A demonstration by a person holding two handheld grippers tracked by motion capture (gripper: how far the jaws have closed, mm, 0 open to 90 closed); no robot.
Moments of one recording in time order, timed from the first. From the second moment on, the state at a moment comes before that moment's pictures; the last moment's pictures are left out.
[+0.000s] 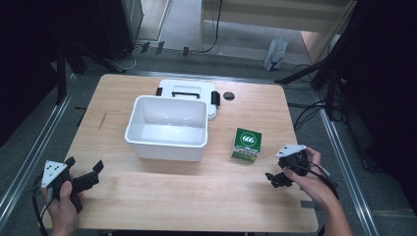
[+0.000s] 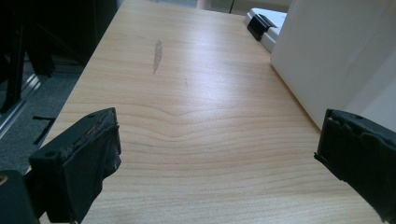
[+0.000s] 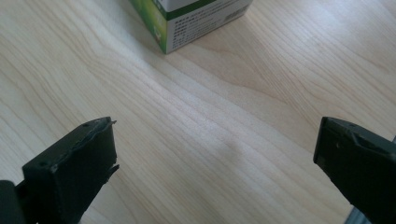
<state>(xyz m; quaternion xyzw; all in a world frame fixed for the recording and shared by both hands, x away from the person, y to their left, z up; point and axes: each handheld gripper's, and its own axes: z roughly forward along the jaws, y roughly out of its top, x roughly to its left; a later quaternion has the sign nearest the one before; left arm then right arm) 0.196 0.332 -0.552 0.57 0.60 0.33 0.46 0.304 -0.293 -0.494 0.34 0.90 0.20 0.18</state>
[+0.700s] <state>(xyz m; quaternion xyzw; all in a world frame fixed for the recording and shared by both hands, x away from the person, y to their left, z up) 0.197 0.331 -0.552 0.57 0.60 0.32 0.46 0.365 -0.231 -0.446 0.21 0.97 0.03 0.12</state>
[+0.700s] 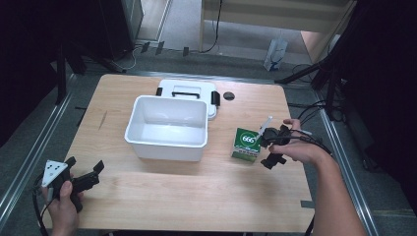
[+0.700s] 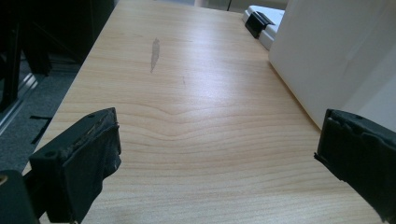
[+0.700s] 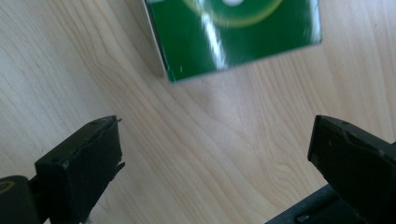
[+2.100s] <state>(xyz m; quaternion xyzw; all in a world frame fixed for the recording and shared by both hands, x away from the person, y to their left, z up) 0.198 0.332 -0.552 0.58 0.59 0.32 0.46 0.405 -0.164 -0.461 0.12 0.99 0.03 0.07</state>
